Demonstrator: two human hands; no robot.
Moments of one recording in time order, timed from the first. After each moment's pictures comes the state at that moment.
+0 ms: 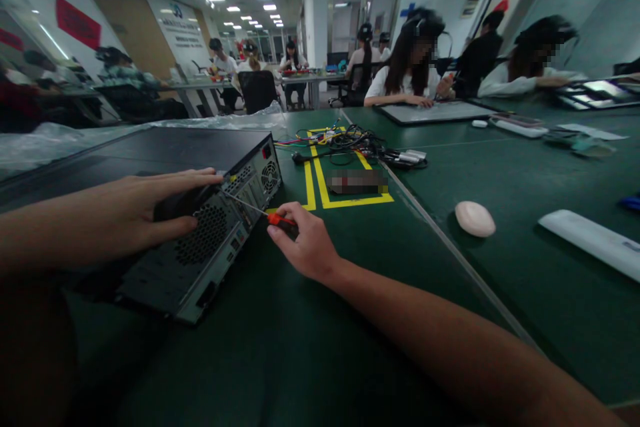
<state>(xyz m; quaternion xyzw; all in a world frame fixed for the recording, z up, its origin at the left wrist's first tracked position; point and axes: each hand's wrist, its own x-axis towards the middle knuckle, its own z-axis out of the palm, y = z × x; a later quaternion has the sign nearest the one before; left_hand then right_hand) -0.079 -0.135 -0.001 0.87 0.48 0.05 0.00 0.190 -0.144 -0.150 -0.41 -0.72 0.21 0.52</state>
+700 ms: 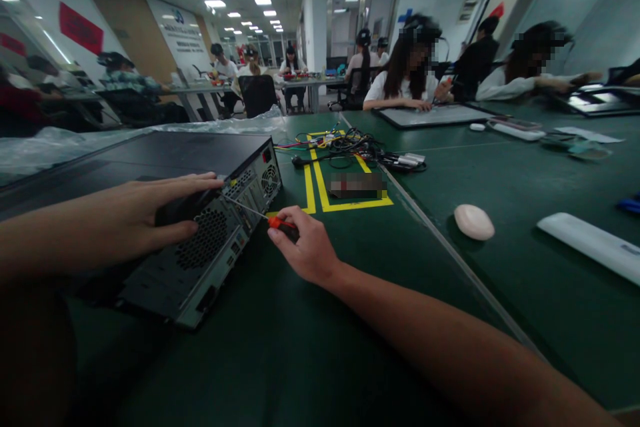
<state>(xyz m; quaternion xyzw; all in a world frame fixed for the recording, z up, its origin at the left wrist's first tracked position) -0.075 -0.138 0.003 0.87 0.49 0.03 0.02 0.191 -0.144 -0.149 -0.42 -0.72 0.19 0.52</state>
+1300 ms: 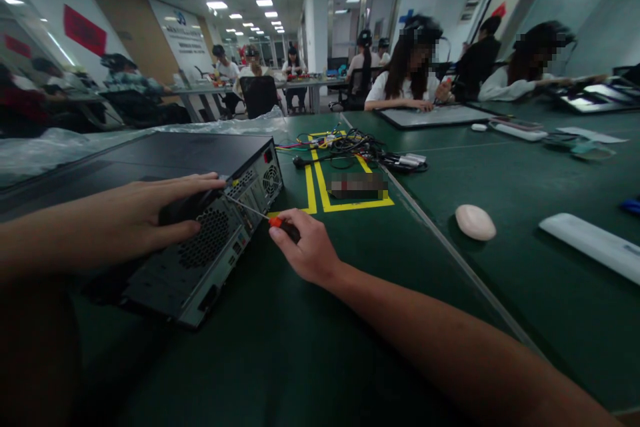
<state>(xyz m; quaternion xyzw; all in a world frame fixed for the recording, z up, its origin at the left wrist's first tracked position) -0.076 -0.136 0.002 0.87 0.48 0.05 0.02 0.191 -0.144 -0.152 -0.39 -0.72 0.21 0.53</state>
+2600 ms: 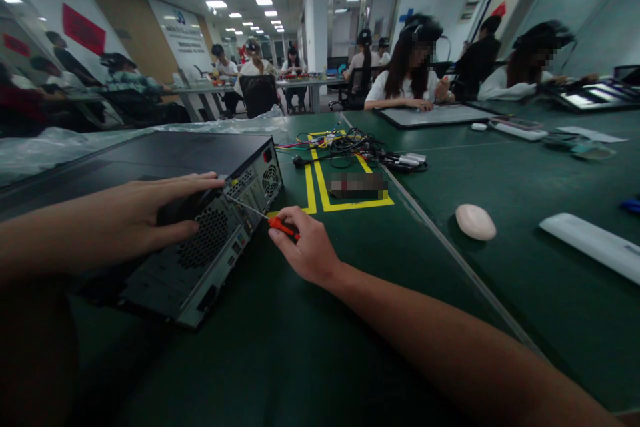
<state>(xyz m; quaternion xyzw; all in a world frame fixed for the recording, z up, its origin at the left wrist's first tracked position) -0.079 -0.135 0.001 0.87 0.48 0.04 0.02 0.191 -0.144 -0.150 -0.41 -0.72 0.20 0.52</state>
